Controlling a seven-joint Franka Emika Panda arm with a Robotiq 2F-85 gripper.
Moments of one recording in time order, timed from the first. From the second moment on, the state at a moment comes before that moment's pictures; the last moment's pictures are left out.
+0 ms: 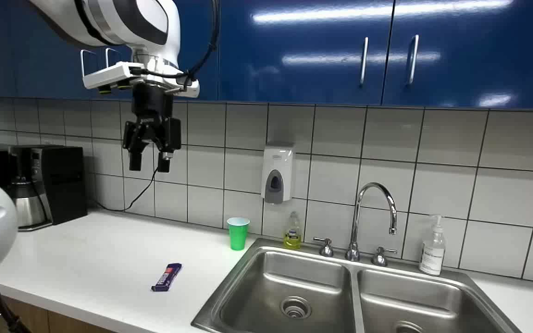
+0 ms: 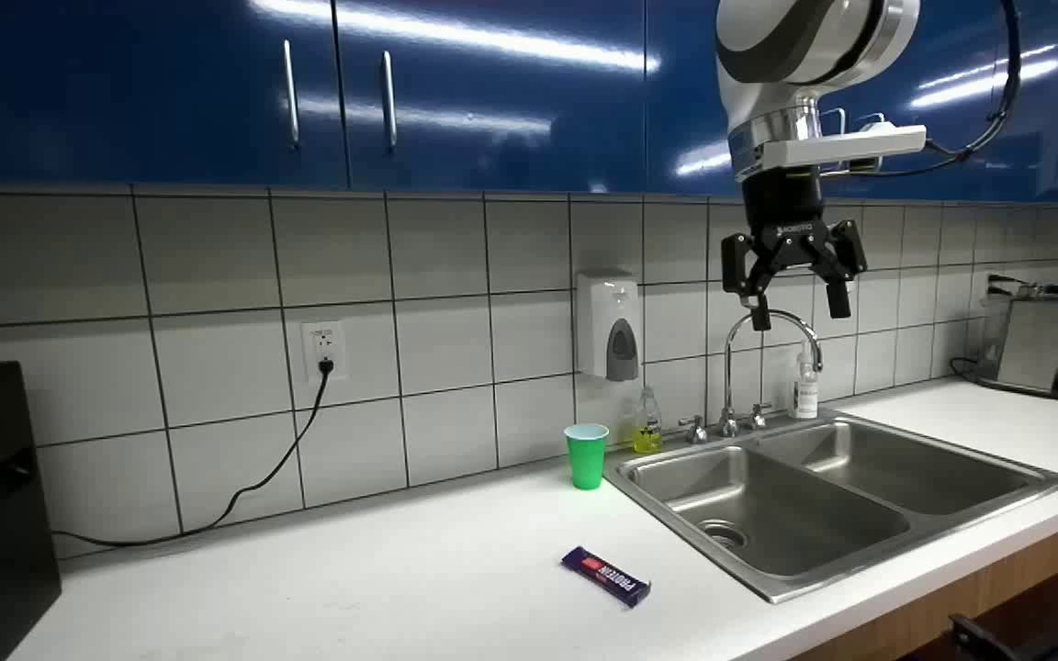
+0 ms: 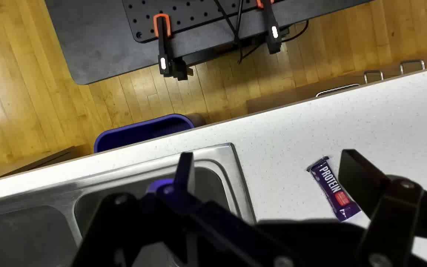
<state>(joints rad) -0.03 -0.61 0.06 -2.49 -0.02 1.71 0.23</state>
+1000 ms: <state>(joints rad) -0.01 -0.60 0.04 -2.50 -0.02 1.79 0.07</state>
